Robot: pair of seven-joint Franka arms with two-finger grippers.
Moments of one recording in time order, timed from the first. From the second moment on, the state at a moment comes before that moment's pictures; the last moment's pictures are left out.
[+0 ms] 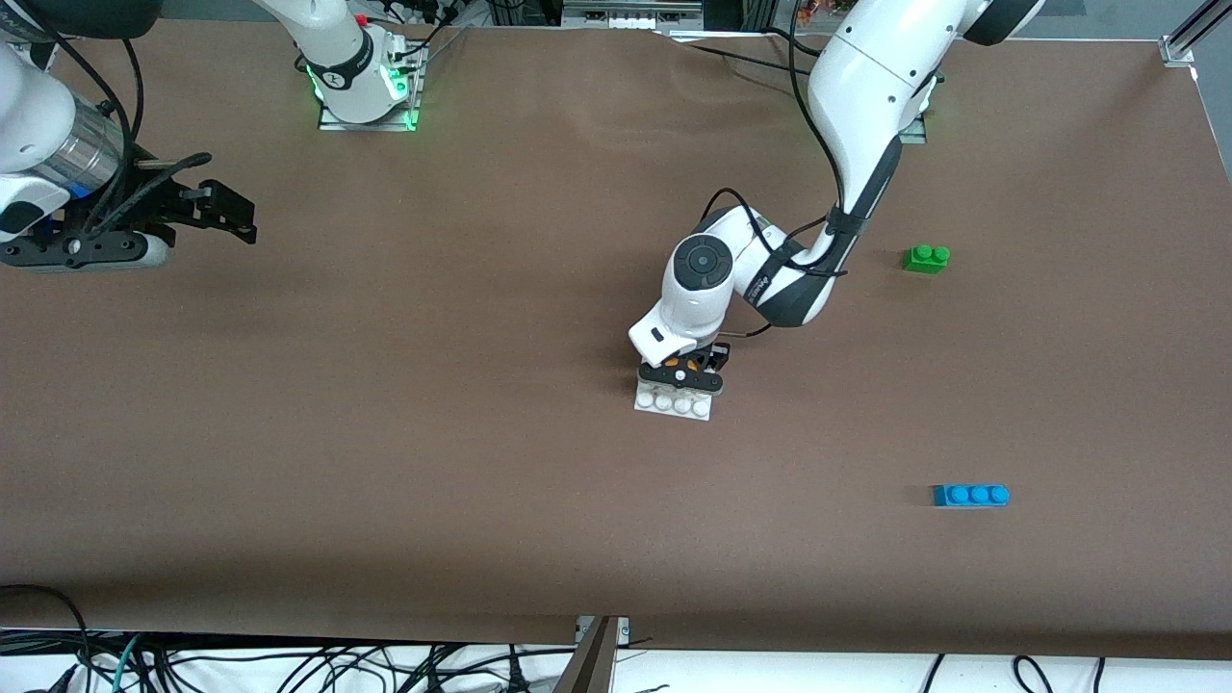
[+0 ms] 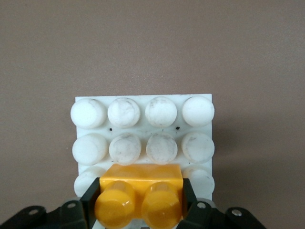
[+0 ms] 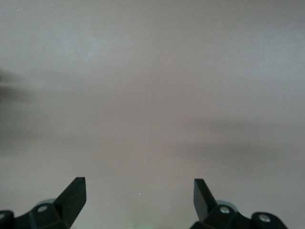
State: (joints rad) left arm -0.48 0.74 -0.17 -1.62 0.20 2.39 -0.60; right arm 0.19 0.03 -0.06 -1.63 0.02 1.58 0.07
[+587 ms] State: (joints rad) left arm -0.48 0.70 -0.17 -1.57 0.18 2.31 -0.62; right arm 0.19 0.03 -0.06 -1.63 0.02 1.58 0.07
